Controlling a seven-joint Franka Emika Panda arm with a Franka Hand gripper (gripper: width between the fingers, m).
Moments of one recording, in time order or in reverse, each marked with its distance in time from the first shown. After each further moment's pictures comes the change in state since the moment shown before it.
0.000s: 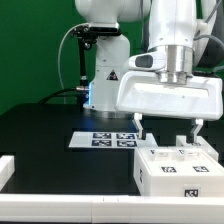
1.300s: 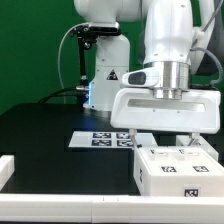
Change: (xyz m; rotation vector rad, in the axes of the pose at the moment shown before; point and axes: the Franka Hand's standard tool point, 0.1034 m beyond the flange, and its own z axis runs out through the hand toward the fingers) arm -0.010 -0.001 0.027 0.019 -0.072 0.095
